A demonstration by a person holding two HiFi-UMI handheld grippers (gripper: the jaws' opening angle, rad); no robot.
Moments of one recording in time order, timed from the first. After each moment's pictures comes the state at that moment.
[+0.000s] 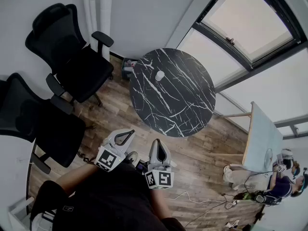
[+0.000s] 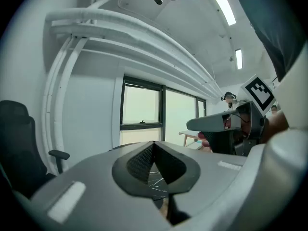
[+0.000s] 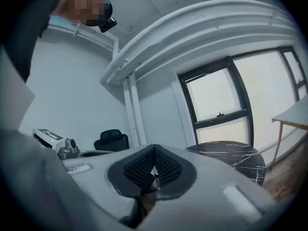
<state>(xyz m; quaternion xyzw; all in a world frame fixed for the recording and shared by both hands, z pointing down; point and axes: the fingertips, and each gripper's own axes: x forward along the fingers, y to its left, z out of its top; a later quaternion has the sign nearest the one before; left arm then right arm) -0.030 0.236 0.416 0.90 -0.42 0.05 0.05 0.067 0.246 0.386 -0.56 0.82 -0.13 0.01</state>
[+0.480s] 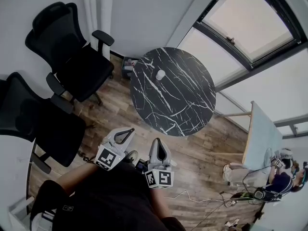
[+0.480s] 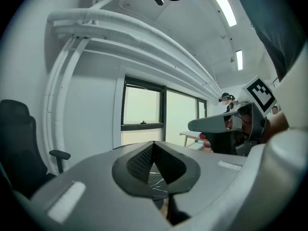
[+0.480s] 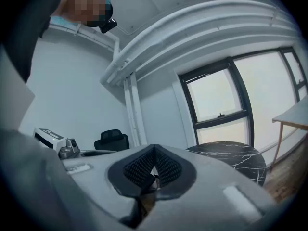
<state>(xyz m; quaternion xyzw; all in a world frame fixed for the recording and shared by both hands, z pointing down) -0.039 0.230 0.413 0.90 -0.42 0.04 0.06 0.060 0.243 0.382 -0.56 0.82 -0.12 0.00</state>
